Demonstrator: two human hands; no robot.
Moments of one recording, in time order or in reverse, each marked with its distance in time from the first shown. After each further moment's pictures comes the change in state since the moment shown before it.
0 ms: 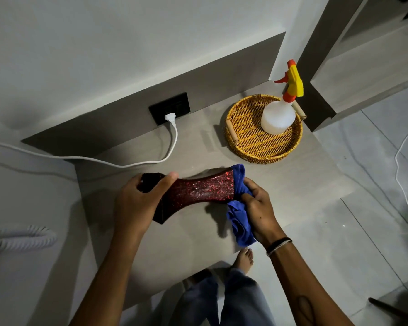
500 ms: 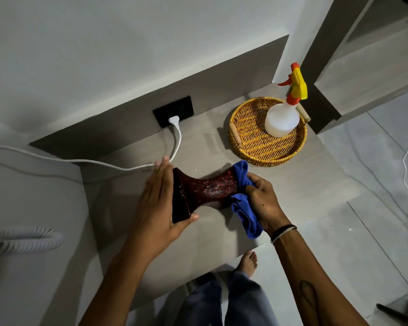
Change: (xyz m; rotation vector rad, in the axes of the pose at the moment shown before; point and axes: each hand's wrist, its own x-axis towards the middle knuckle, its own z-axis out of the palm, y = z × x) left_hand -0.024 -0.002 0.003 0.488 -0.223 0.642; right_hand 0.026 -0.014 0.002 0.026 -0.034 0.033
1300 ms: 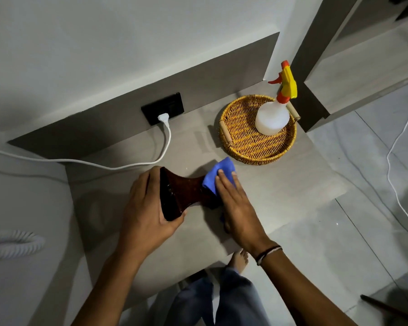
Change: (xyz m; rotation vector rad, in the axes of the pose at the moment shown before) left_hand 0.006 0.007 0.006 -0.033 0.145 -0.057; right_hand -0.053 0.008 0.004 -1.195 -0.175 -0.619
